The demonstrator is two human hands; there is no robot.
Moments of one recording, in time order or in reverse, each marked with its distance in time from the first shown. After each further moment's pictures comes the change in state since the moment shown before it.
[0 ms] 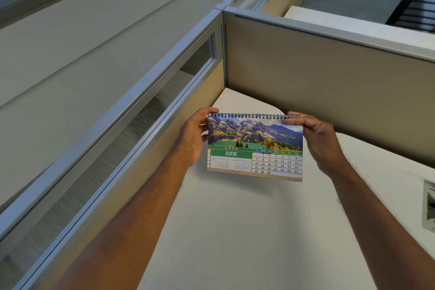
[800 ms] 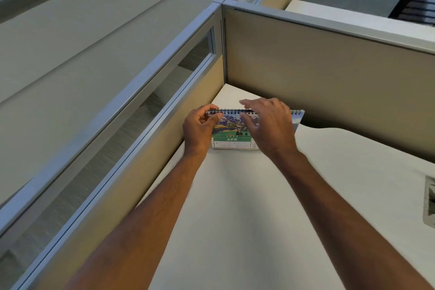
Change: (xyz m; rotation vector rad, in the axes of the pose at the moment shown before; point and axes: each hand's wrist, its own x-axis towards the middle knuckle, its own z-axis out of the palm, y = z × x) left_hand 0.010 -0.026 0.010 0.325 0.239 0.425; right_hand 0.006 -0.050 0.101 -0.916 0.063 -0.350
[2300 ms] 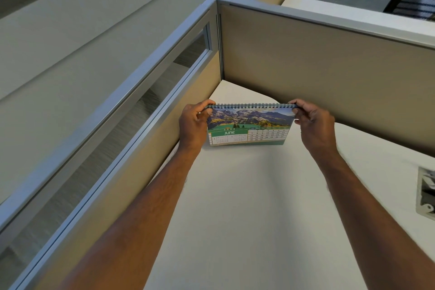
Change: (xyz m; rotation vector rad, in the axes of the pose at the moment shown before) left_hand 0.004 -0.002 -0.007 0.166 -0.049 0.070; right_hand -0.025 0.111 -0.010 0.567 0.125 0.419
